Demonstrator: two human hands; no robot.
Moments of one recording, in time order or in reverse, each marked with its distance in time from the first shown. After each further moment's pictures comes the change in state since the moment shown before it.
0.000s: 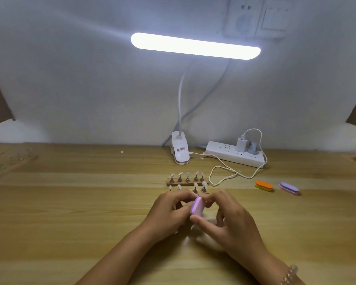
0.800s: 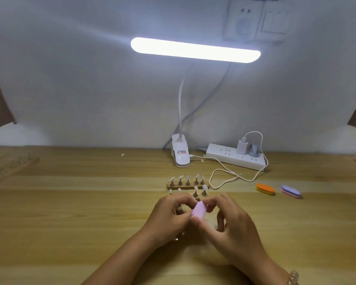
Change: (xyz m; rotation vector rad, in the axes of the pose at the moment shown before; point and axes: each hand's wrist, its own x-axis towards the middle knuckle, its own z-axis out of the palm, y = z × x) left_hand -0.001 0.001 0.001 -0.058 0.043 -0.013; right_hand 0.001 -0.002 0.003 0.052 0.073 0.020
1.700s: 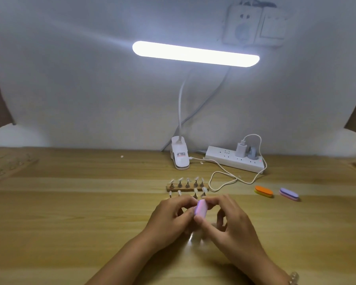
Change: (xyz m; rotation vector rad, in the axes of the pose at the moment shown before) left_hand 0.000 0.001 0.001 0.095 -0.027 0.040; right_hand 0.002 0.001 -0.001 0.106 -0.016 0.025
